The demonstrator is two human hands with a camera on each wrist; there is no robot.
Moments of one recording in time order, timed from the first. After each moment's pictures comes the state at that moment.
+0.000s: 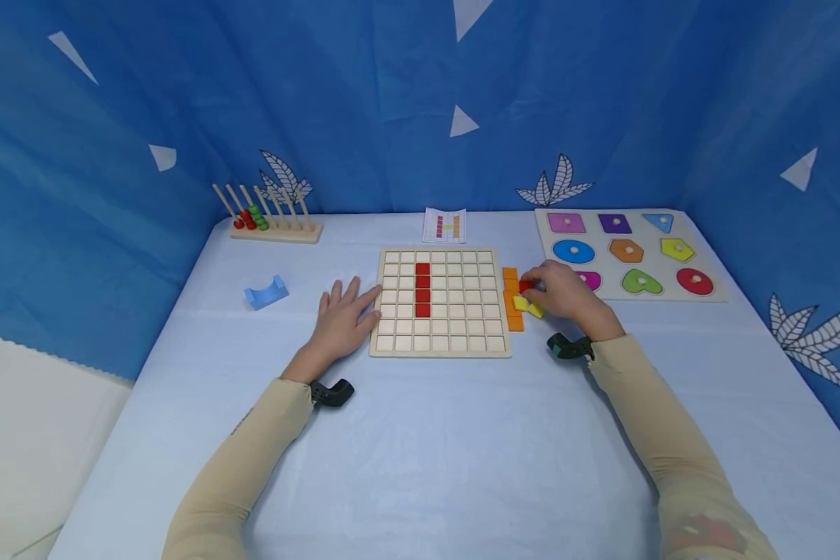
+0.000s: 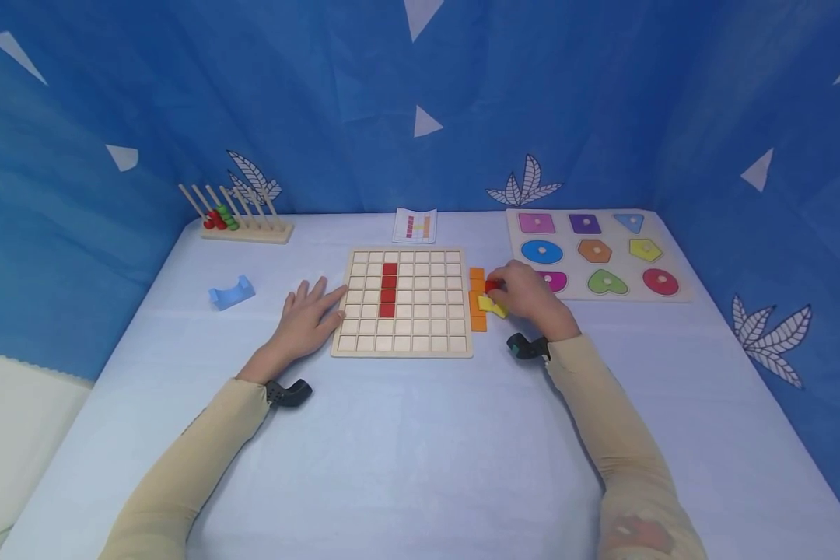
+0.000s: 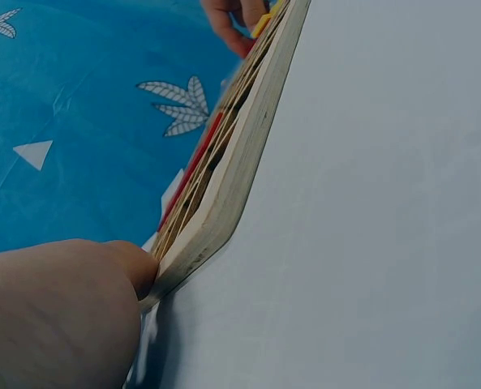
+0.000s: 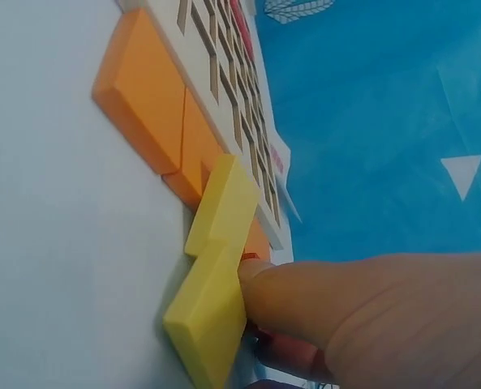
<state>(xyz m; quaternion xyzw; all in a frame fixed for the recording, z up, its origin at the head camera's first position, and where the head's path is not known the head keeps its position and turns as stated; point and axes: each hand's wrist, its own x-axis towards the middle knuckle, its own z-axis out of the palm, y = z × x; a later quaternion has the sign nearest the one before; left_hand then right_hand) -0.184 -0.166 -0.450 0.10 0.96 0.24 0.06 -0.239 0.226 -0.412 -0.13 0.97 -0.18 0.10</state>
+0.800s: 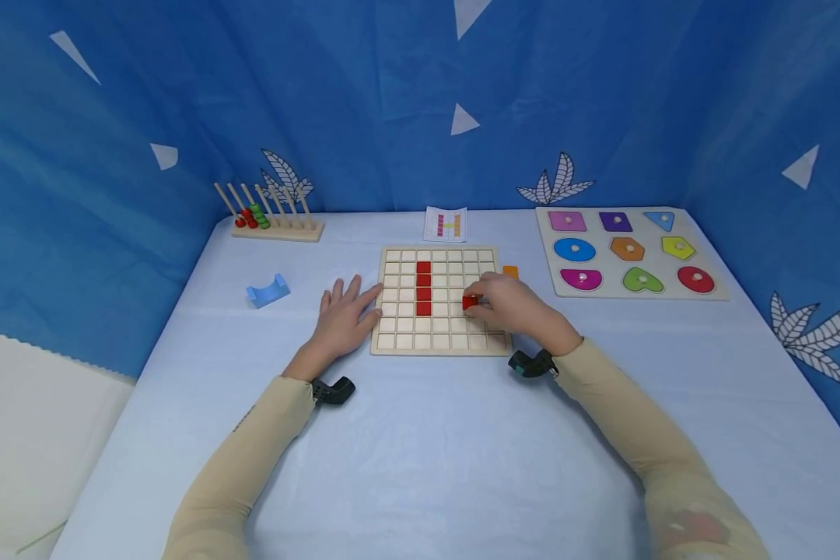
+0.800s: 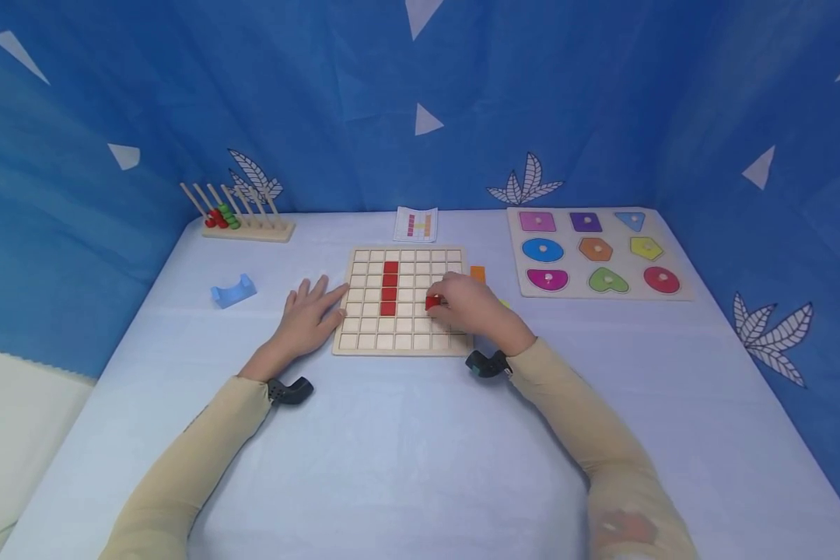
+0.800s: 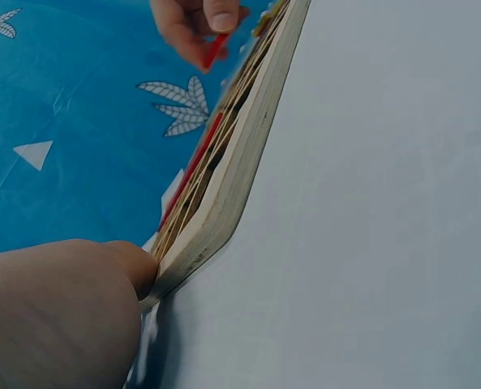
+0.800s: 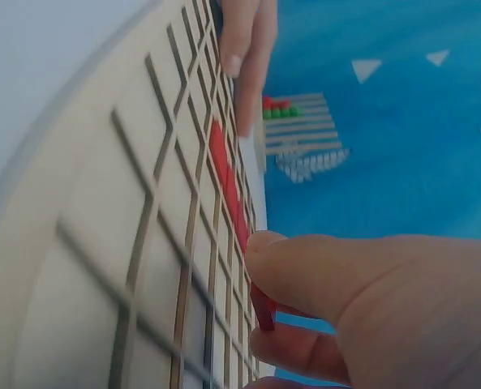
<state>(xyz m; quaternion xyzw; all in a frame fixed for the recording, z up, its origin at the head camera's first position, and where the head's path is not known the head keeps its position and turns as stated) -0.183 -0.165 -0.447 0.10 0.96 0.24 0.06 -0.206 0.148 -0.395 -0.29 0.94 -0.19 0.05</state>
